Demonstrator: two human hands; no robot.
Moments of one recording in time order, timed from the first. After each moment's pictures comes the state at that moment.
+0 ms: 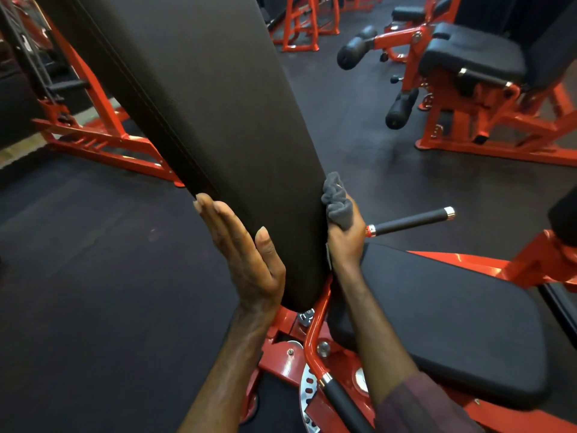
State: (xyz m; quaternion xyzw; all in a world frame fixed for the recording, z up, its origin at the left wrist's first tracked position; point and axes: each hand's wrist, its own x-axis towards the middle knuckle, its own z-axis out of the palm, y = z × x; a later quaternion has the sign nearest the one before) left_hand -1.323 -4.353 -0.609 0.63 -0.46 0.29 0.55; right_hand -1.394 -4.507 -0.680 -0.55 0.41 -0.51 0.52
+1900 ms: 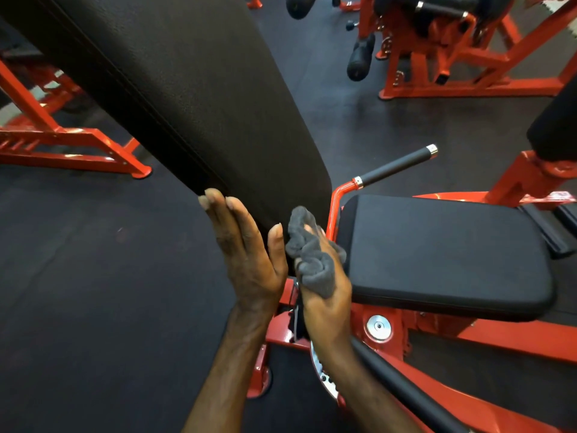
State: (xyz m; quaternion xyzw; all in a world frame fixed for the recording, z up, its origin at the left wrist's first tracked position) left_hand -1.307 -4.323 -0.663 0.62 -0.58 0.27 0.46; right_hand -1.421 -4.325 -0.694 -0.51 0.31 -0.58 0.56
